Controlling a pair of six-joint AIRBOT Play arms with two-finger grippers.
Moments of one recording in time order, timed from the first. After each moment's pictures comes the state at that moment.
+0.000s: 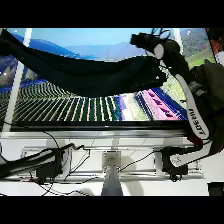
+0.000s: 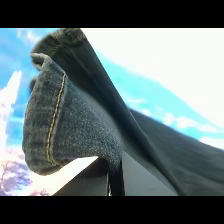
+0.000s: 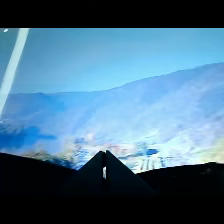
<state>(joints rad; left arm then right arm) 0.41 -1.31 1.37 1.12 -0.66 -1.10 0.32 -1.66 1.59 -1.44 0.46 1.79</state>
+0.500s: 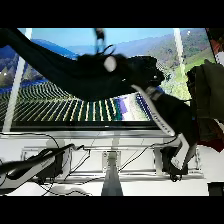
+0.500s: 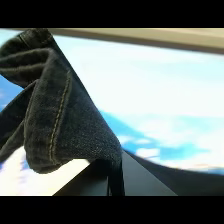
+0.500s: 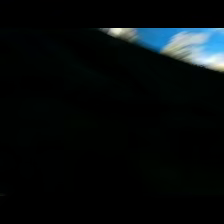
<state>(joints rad) 0.33 -1.11 1.37 1.01 -0.76 -1.10 0.74 -1.96 1.92 -1.10 0.57 1.74</state>
